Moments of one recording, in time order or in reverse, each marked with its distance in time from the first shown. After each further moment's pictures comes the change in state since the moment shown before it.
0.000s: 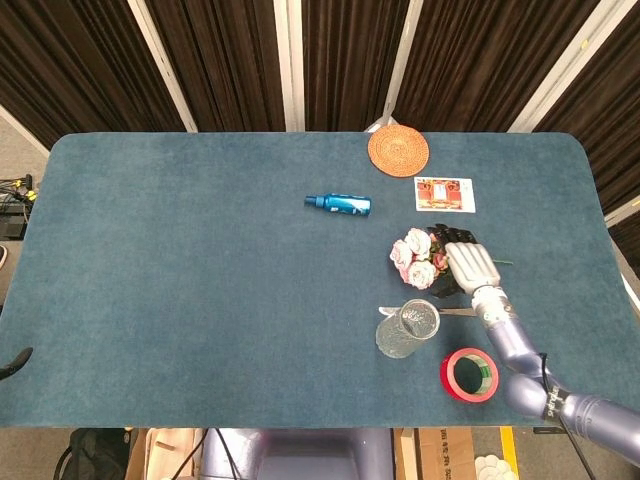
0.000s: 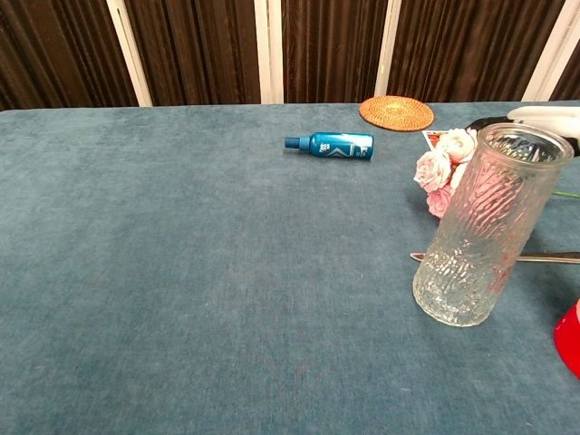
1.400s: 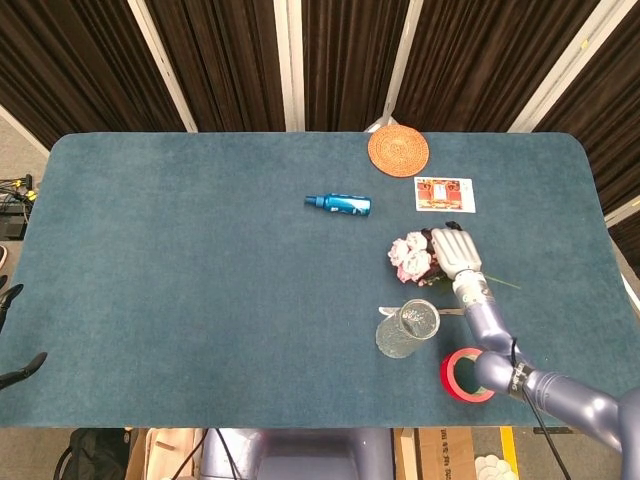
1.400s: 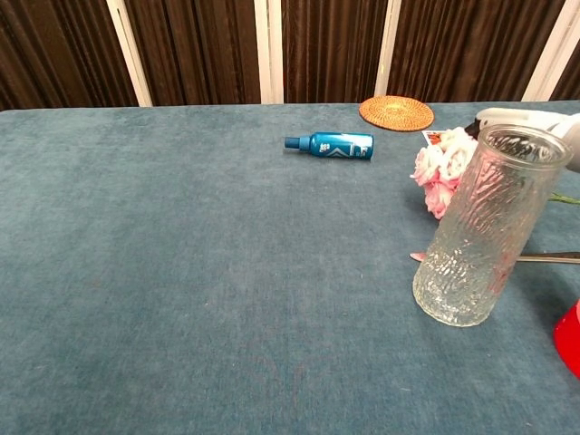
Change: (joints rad) left arm -0.015 0.008 0.029 -0.015 0.030 -0.040 0.007; right arm 0.094 -0.130 0.012 0.204 0.066 -0.024 0.056
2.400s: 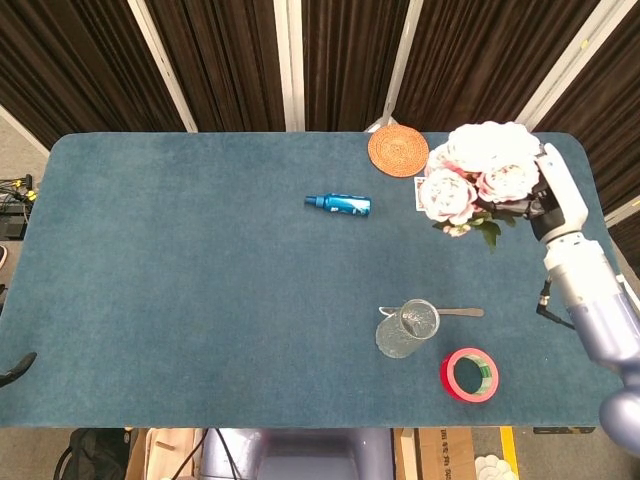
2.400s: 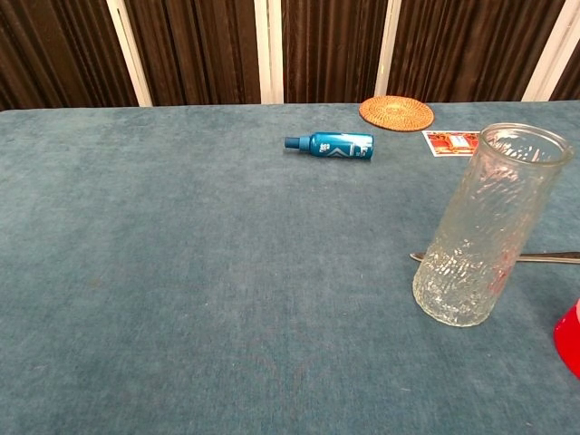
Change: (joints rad) left arm 0.025 -0.008 -0.009 0.054 0.058 0.110 -0.098; right arm -0.334 0.728 0.566 -0.788 -0.017 0.022 1.012
